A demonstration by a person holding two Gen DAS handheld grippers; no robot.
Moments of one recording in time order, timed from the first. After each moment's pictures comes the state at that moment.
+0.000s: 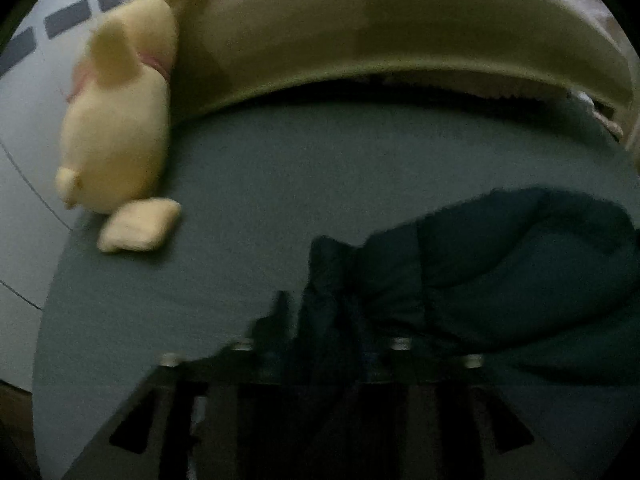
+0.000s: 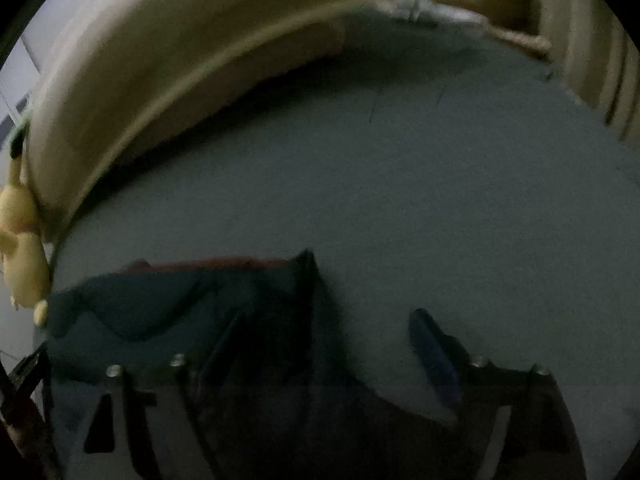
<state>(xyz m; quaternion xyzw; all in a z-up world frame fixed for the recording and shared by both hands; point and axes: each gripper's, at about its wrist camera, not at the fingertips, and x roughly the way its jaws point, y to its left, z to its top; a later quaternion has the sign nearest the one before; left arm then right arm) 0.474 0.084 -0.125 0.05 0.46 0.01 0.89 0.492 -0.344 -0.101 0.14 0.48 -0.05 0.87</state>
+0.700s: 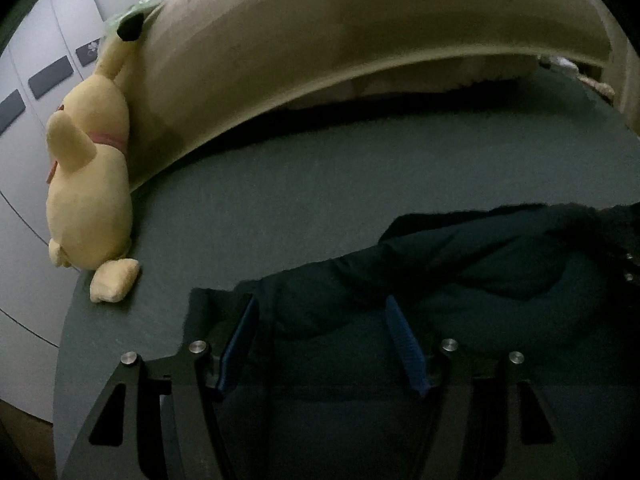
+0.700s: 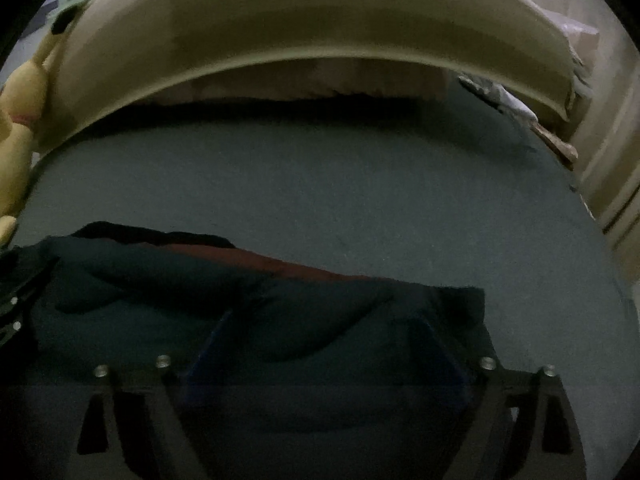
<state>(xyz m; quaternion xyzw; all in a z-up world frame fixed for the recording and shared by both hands) 0.488 -0.032 -0.129 0.13 0.44 0.00 0.89 0.512 -0.203 -0.126 -0.04 0.48 -0.04 0.88</state>
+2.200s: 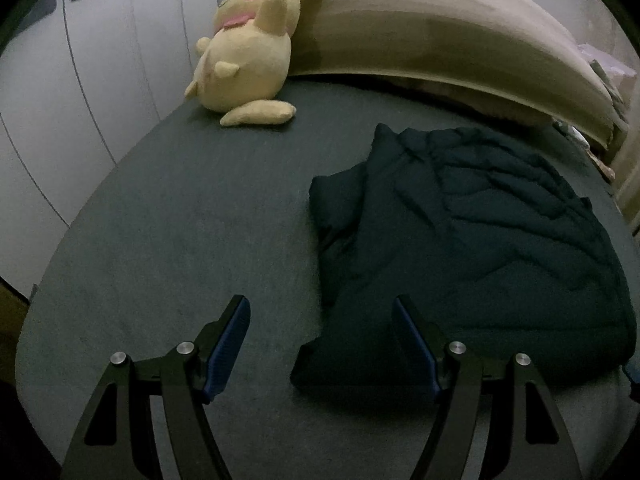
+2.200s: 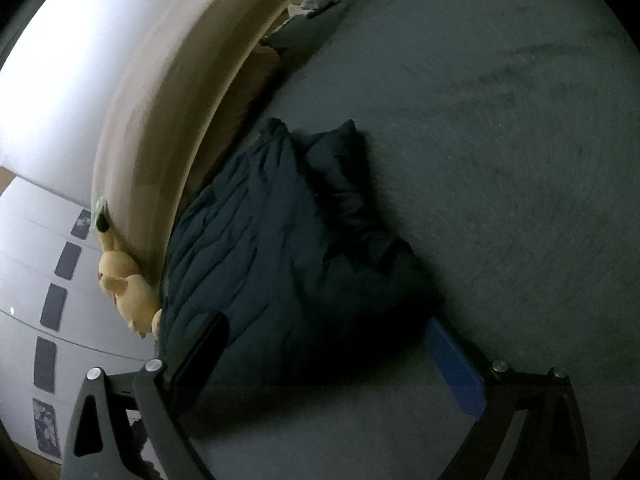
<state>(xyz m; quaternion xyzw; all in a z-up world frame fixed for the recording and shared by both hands) 0.266 0.121 -0.097 -0.05 0.46 0.04 0.88 0.217 -0.367 -0.134 0.42 0.43 -0.01 0.80</state>
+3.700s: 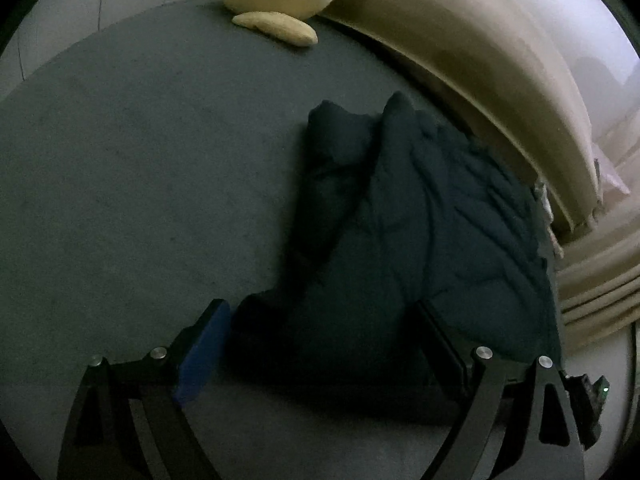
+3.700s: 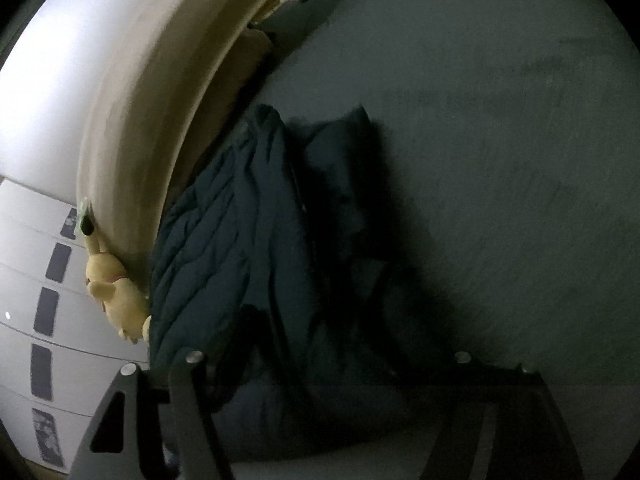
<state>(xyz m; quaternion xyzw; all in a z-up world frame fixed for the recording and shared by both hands) 0.273 0.143 -0.149 -0.27 0.49 0.00 0.83 0.259 -0.364 -0.147 0.42 0.45 -0.01 0.78</state>
